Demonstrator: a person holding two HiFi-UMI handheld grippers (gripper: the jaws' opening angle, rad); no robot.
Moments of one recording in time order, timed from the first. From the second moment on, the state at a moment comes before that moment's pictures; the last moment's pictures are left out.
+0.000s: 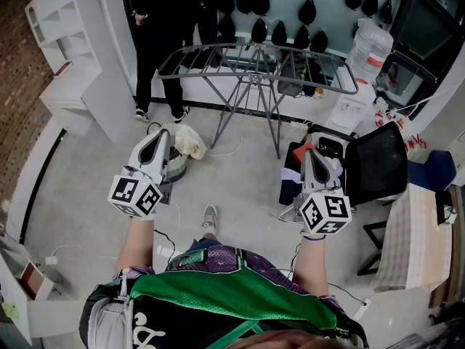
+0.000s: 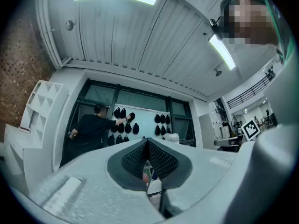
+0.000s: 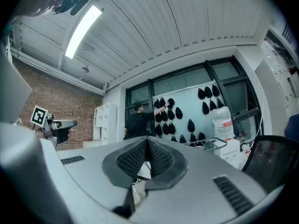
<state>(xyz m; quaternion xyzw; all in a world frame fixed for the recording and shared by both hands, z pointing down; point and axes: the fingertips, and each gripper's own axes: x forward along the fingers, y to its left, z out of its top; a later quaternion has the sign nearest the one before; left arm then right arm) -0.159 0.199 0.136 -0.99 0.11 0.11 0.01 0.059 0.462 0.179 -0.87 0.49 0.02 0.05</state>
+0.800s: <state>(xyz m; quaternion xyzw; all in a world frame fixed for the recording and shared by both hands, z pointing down) -0.166 0.182 0.150 -0.99 0.13 0.10 0.01 0.054 0.434 0.177 -0.86 0.51 0.03 0.07</state>
